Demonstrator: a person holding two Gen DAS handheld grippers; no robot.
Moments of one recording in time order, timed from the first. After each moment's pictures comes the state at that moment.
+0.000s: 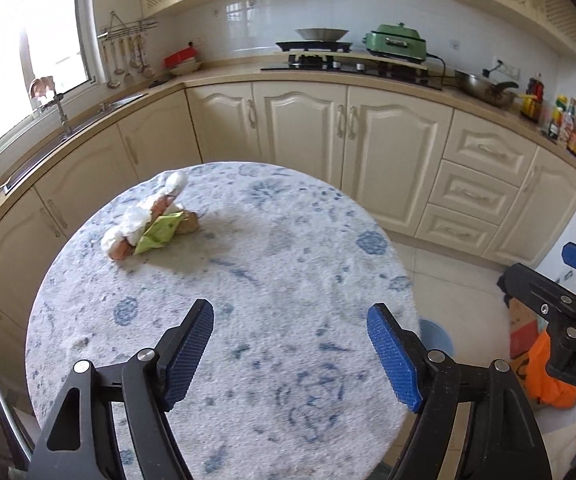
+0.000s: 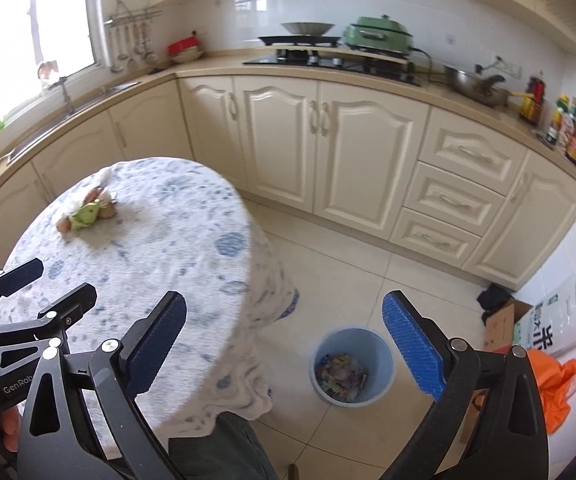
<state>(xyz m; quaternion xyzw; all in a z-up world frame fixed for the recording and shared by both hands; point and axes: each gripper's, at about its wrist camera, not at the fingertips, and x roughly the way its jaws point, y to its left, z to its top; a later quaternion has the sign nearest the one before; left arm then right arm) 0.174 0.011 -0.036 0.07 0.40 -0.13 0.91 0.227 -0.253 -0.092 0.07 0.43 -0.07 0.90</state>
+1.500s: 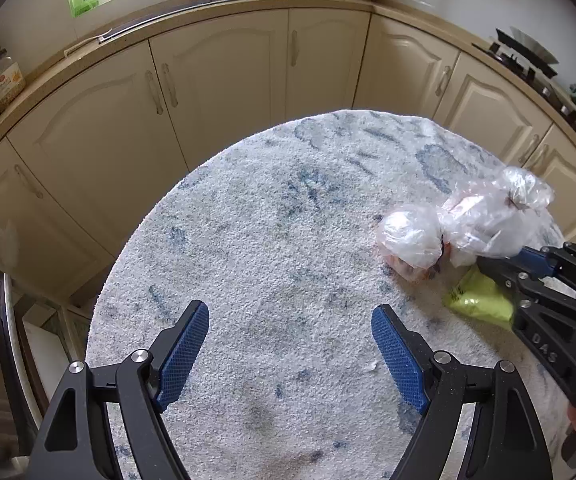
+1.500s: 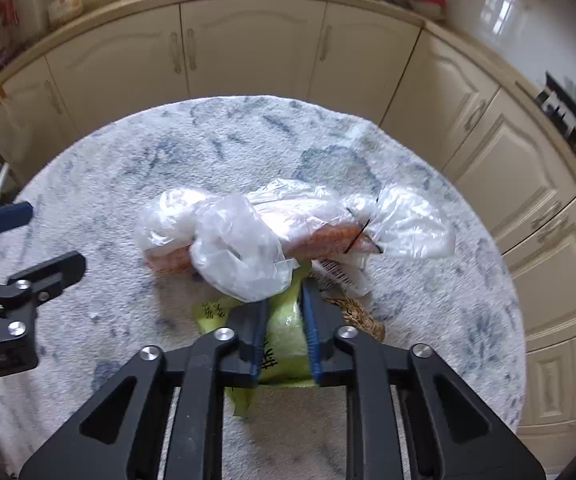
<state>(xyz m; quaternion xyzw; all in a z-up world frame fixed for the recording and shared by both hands) 0.404 0.251 -0.131 -0.08 0.51 0.07 0.85 0.498 0.032 -0.199 -0.12 0.52 0.24 0.81</state>
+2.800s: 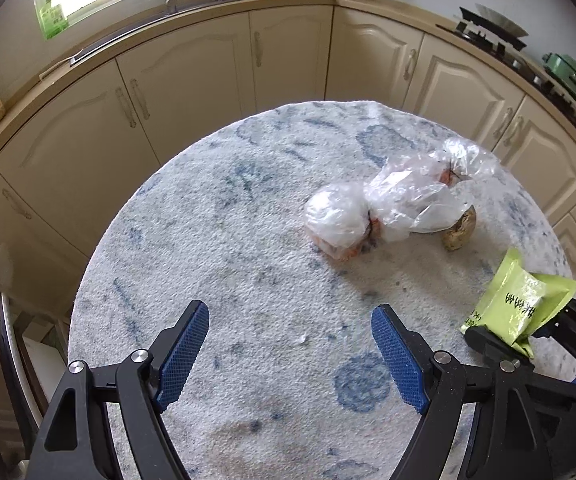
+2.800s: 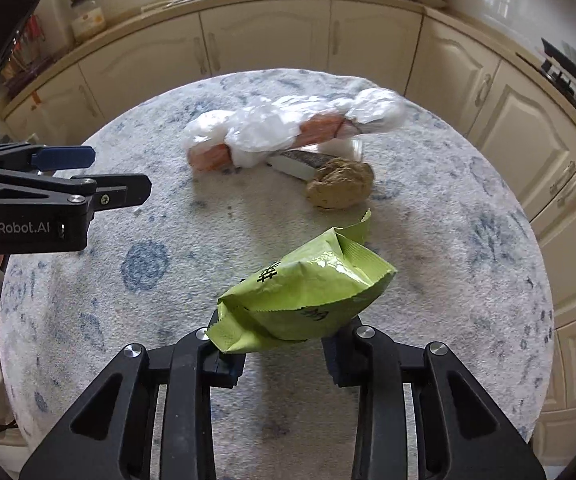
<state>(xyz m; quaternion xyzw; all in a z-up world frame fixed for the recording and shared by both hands) 0.389 0.199 -0.108 -0.04 0.51 0.03 0.86 0.429 -0.031 -0.200 -0.08 0.51 0.26 0.82</state>
